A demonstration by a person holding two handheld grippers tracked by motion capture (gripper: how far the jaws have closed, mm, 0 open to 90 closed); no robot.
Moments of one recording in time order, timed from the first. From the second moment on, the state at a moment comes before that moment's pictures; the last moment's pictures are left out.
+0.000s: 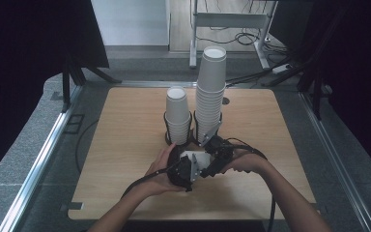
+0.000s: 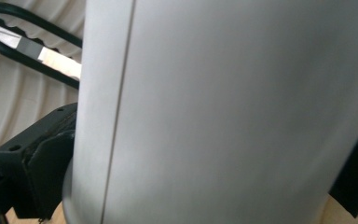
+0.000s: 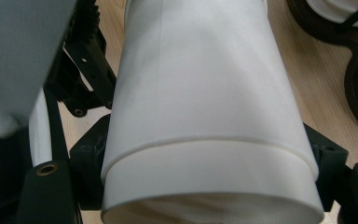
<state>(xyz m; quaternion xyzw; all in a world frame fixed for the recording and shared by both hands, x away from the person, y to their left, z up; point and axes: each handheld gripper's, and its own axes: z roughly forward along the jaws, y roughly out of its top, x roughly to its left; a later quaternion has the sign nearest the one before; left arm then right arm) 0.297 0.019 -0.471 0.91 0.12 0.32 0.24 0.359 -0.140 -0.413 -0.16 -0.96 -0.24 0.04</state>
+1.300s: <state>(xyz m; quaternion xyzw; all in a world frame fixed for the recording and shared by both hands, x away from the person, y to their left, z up) 0.306 0.088 -0.471 0.85 0.29 0.13 0.42 0.338 -0.188 -0.415 -0.22 -0.87 -0.44 -0.03</state>
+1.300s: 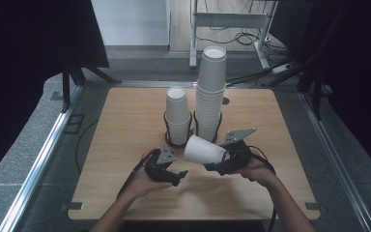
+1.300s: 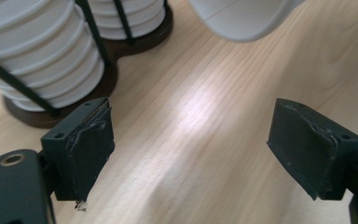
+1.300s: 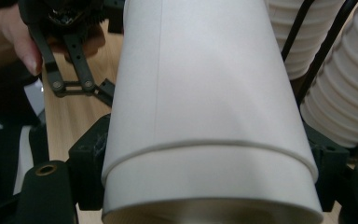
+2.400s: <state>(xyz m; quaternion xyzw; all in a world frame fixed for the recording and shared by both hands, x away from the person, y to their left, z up) 0.308 0.102 -0.464 0.75 0.33 0.00 0.58 0.314 -0.185 -0.480 -0.25 -0.74 -0.62 -0.08</state>
